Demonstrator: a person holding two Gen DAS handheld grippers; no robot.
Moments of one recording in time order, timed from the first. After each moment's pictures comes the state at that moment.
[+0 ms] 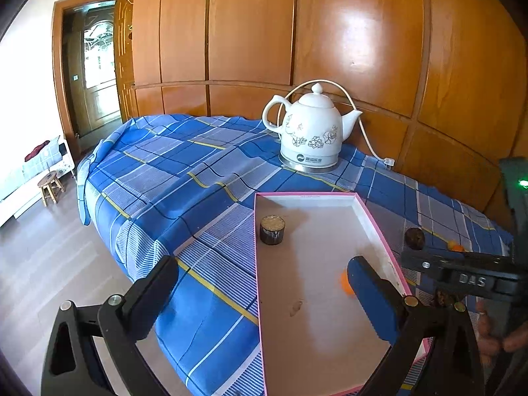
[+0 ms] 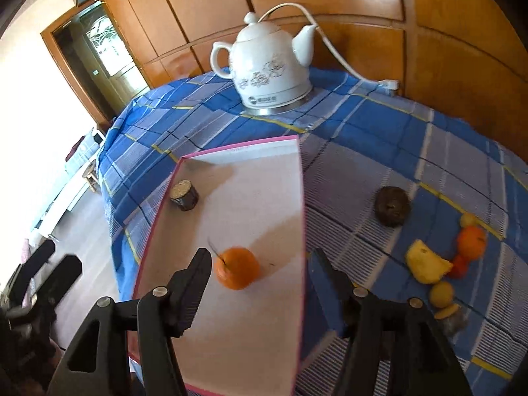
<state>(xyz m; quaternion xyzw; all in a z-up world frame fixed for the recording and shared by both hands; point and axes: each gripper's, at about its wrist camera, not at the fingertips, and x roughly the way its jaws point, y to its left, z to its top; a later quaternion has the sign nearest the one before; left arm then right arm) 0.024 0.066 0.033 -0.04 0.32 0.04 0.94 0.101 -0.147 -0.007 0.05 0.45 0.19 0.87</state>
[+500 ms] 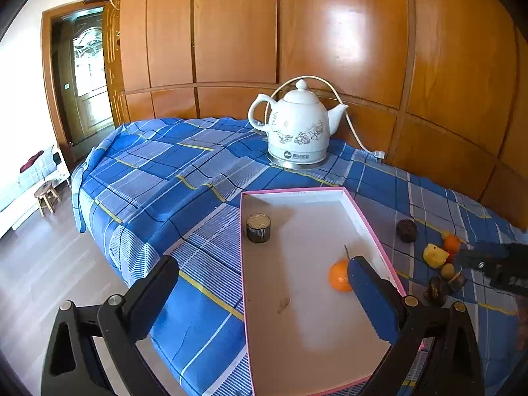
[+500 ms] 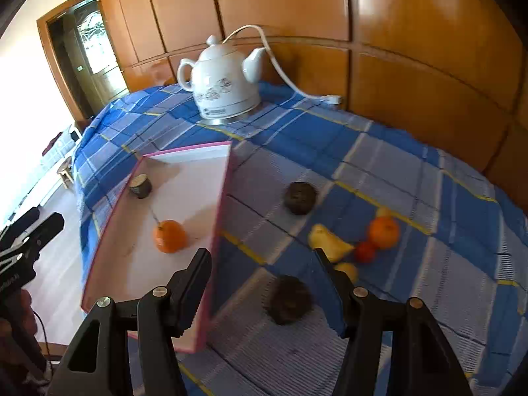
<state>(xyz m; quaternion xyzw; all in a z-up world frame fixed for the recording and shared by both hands) 0.023 0.047 0.033 -0.01 0.33 0.02 0.94 0.061 -0.224 0.011 0.00 0.42 0.13 0.90</state>
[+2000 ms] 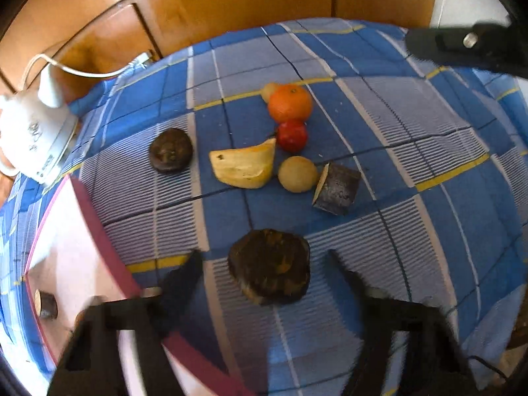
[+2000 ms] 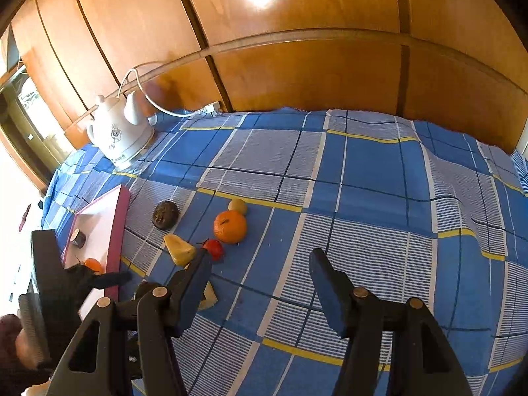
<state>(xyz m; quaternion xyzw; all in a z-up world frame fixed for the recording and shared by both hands) 0.093 -0.209 -0.065 0.25 0.49 -0.28 0.78 0.061 -0.389 0.001 0.13 0.43 0.02 0.89</state>
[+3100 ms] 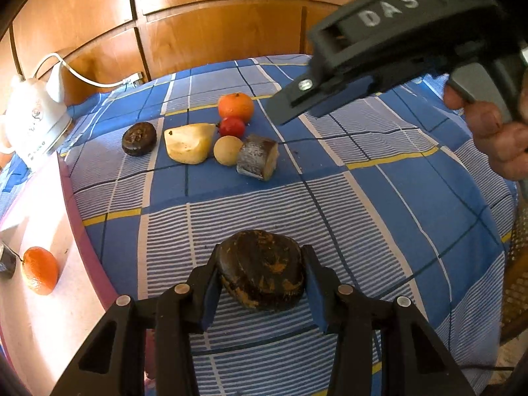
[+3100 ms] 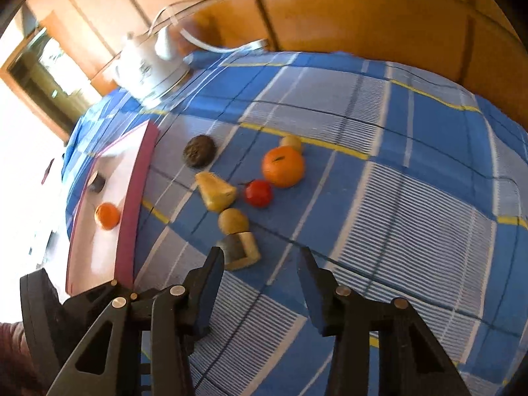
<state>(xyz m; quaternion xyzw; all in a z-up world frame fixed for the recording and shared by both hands) 0.013 -0.189 -0.077 0.17 0.41 -0.34 0.83 0.077 -0.343 -0.037 0.10 0.52 0.12 0.84</state>
